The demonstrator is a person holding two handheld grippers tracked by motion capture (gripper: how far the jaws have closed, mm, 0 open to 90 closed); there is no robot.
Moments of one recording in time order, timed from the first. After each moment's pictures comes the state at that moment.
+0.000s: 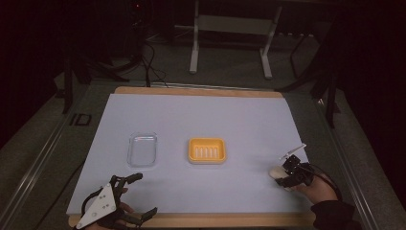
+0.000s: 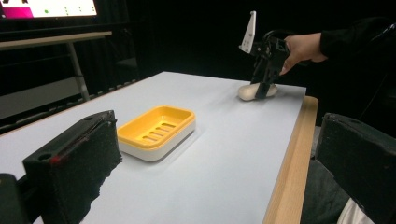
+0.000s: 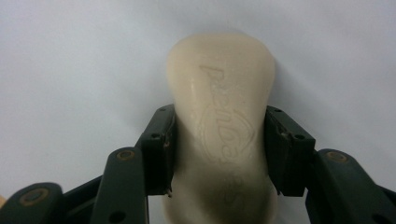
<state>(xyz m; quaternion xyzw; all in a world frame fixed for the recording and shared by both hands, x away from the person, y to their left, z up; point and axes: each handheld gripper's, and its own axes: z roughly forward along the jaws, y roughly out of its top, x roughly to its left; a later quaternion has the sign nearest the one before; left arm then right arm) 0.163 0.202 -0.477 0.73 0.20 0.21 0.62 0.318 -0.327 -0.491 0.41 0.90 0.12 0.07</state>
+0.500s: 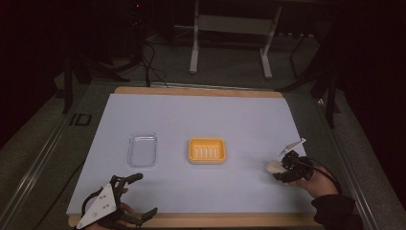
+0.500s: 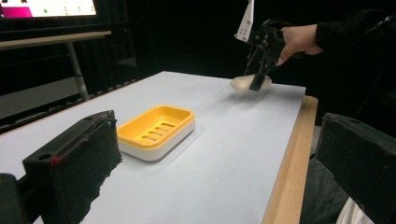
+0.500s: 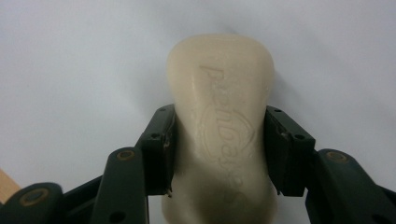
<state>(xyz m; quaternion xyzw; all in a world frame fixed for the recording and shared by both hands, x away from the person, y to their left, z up) 0.163 0.202 -0.477 0.73 0.20 0.21 0.62 0.324 -0.318 -0.470 0.37 0.91 0.15 0.09</state>
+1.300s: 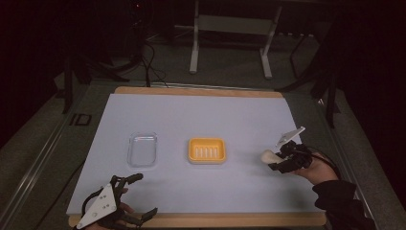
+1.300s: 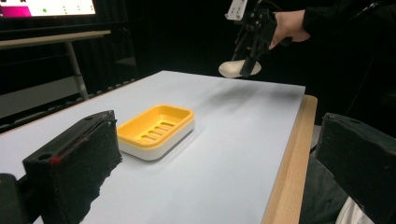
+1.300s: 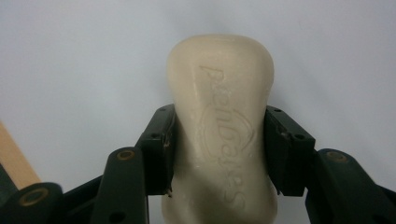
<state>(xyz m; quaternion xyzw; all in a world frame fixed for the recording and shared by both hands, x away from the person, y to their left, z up) 0.163 0.202 -0.477 0.73 0.20 0.21 0.62 0.341 -0.304 -0.437 0.28 0.94 0.20 0.07</state>
